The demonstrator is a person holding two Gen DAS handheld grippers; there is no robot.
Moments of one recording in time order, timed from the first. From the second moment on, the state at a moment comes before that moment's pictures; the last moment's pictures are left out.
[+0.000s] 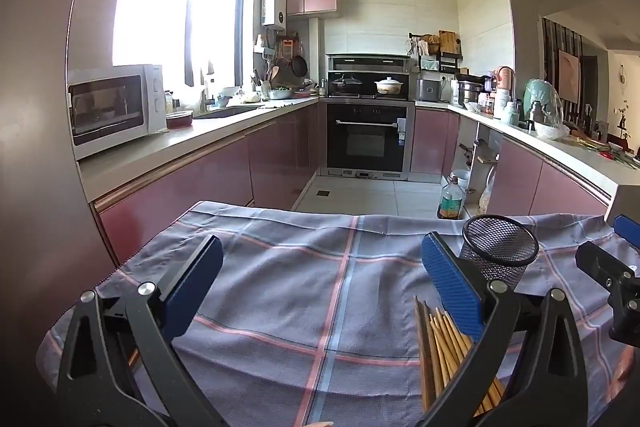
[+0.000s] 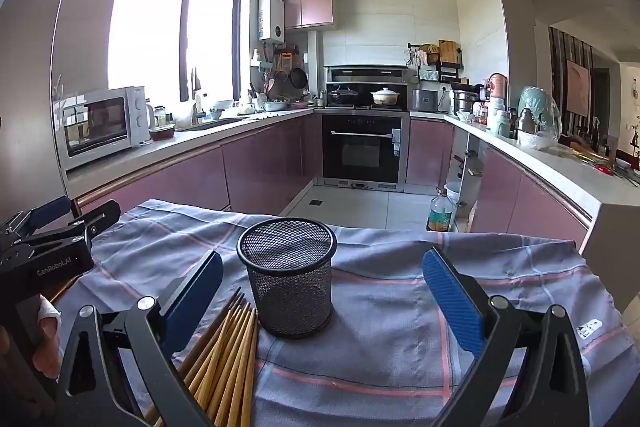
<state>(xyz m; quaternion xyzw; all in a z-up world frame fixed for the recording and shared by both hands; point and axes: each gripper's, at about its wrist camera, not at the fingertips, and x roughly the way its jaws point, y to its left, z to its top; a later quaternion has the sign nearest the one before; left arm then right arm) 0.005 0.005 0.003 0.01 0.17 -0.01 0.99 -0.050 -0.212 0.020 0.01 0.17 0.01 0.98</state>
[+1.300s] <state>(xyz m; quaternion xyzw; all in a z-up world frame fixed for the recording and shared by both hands) -0.006 0.005 0.012 0.00 0.13 -0.02 0.99 -0.049 -0.221 0.028 0.02 0.15 0.01 0.99</state>
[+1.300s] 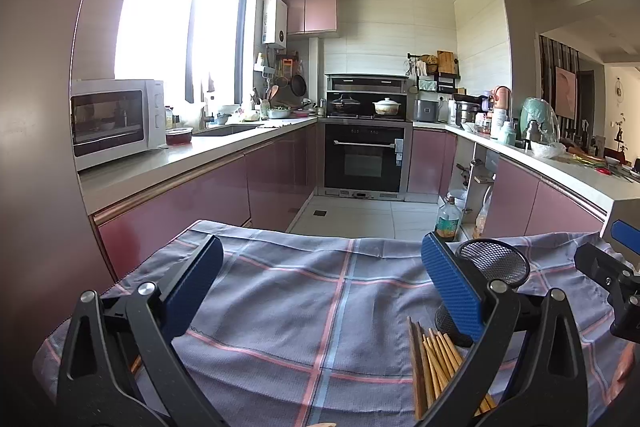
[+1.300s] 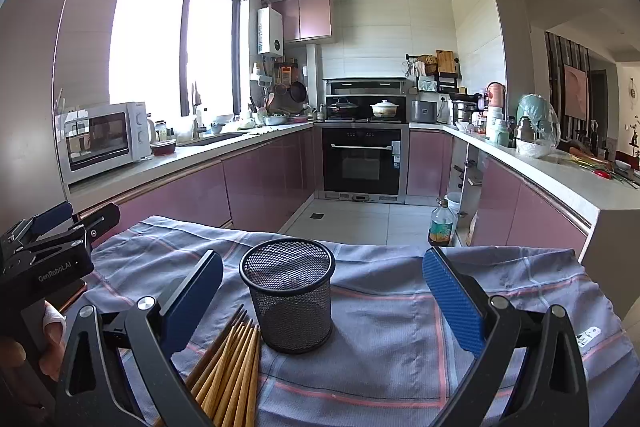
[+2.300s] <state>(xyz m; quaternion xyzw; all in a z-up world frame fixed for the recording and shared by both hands) -0.001 0.003 0.013 0.00 0.13 -0.02 0.99 -0.051 -0.222 0.028 0.03 0.15 0.01 0.99</state>
